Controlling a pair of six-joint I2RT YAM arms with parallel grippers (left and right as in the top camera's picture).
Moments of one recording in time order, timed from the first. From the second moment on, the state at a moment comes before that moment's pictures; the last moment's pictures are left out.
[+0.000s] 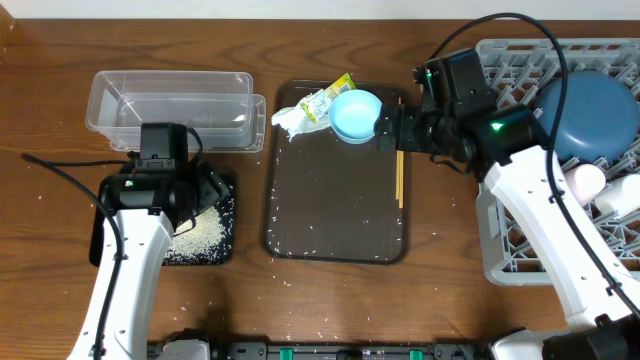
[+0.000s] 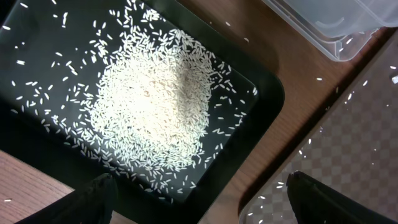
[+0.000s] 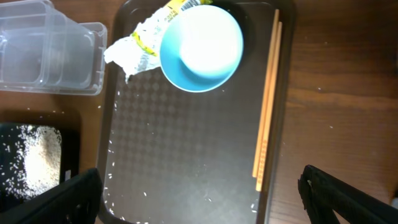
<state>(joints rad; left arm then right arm) 0.02 1.27 1.00 -0.98 -0.08 -0.61 0.39 1.57 1.48 -0.89 -0.12 0.45</state>
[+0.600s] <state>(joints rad) 0.02 1.27 1.00 -0.98 -0.08 -0.61 0.43 1.69 1.48 -0.72 -0.11 0.42</state>
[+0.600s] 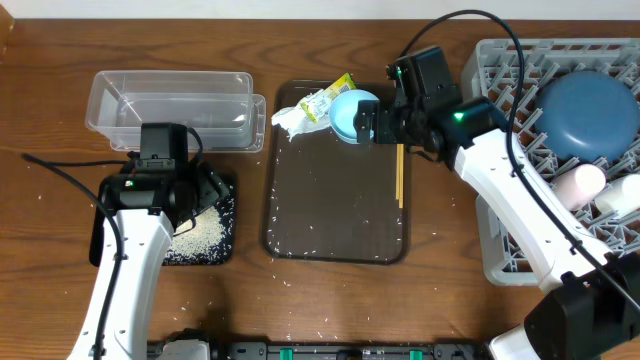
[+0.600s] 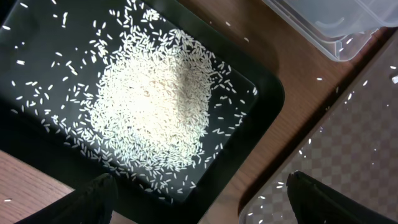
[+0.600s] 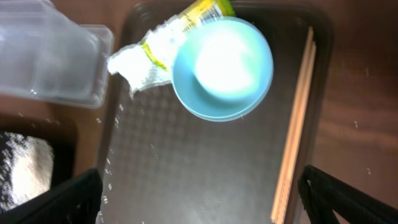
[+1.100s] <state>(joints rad) 0.02 1.27 1.00 -0.98 -0.08 -0.61 0.46 1.82 1.48 -0.57 -0.10 0.40</state>
